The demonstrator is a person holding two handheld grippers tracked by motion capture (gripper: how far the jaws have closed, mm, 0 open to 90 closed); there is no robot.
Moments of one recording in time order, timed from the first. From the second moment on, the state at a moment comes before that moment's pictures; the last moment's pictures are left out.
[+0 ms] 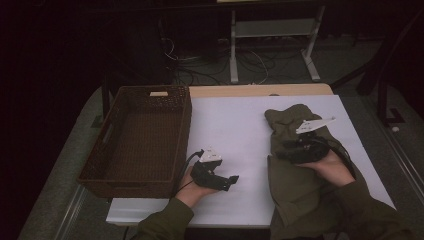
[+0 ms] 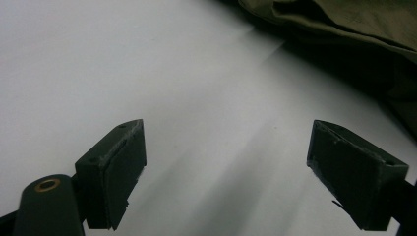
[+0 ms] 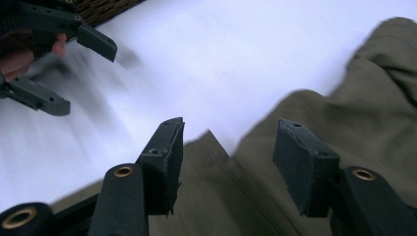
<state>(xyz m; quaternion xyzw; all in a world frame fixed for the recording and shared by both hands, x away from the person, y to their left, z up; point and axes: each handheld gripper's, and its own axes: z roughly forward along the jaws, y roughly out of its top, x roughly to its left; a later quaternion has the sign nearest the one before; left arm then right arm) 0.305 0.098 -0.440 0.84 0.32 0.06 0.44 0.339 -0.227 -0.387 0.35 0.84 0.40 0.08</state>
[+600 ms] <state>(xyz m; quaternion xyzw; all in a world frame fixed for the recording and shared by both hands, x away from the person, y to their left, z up) 0.305 0.098 -0.440 0.84 0.32 0.06 0.44 0.354 -0.190 -0.425 0.32 0.89 0.32 0.05</state>
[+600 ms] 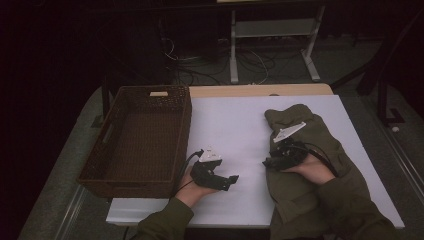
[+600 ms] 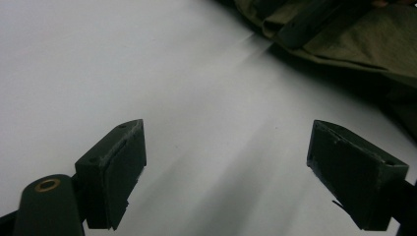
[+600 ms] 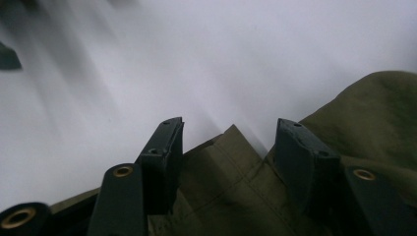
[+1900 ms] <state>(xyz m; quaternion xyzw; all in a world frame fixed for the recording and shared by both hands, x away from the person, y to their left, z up) 0.306 0.099 -0.440 0.84 0.32 0.06 0.44 0.334 -0.221 -0.397 0.30 0.88 0.36 0.08</state>
